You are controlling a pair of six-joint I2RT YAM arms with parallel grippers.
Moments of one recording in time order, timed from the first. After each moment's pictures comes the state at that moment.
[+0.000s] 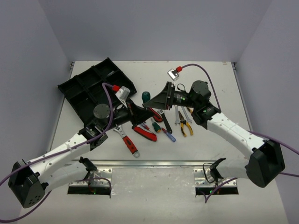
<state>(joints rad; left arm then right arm) -0.68 0.93 0.63 0.34 0.35 -0.63 0.56 1.27 0.88 0.46 -0.81 1.06</state>
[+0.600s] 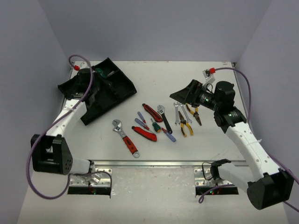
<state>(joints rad) -0.04 1.36 1.05 -0.17 0.04 -0.74 0.25 1.02 0.85 -0.08 -0.56 0.72</state>
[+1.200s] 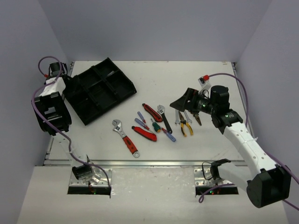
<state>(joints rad) 0.38 1.98 1.55 -0.47 0.10 -0.82 0.25 1.04 0.78 -0.15 -0.55 0.59</state>
